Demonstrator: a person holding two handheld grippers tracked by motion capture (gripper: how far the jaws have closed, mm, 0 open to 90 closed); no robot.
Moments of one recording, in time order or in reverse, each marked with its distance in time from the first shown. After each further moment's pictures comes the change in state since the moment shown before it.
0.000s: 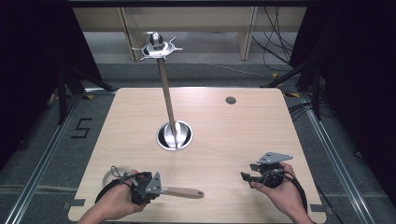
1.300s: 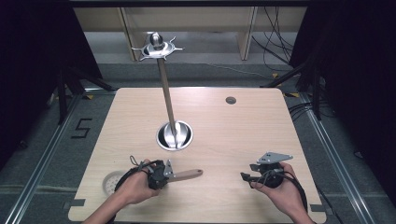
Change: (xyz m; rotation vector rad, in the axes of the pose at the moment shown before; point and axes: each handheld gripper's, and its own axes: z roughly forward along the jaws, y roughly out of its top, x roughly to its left) left arm 0.040 0.016 0.035 0.073 0.080 -0.108; right arm 0.000 -0.001 0.000 0.007 0.007 0.003
